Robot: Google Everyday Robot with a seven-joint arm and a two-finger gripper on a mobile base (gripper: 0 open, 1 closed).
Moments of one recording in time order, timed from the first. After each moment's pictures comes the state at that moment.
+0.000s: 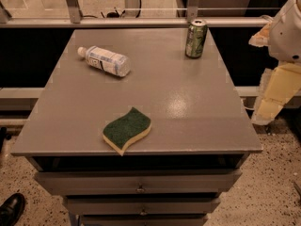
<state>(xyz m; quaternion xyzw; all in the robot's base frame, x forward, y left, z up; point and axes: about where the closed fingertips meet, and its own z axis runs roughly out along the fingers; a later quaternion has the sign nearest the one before) 0.438 -0.216 0.979 -0.60 0.78 -0.04 0.16</state>
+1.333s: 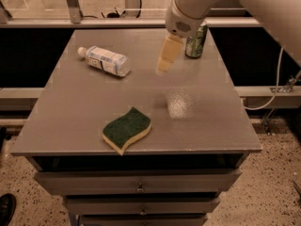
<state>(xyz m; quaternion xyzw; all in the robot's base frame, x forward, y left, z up) 0.644 -0.064 0.936 -0.61 0.75 -0.01 0.26</state>
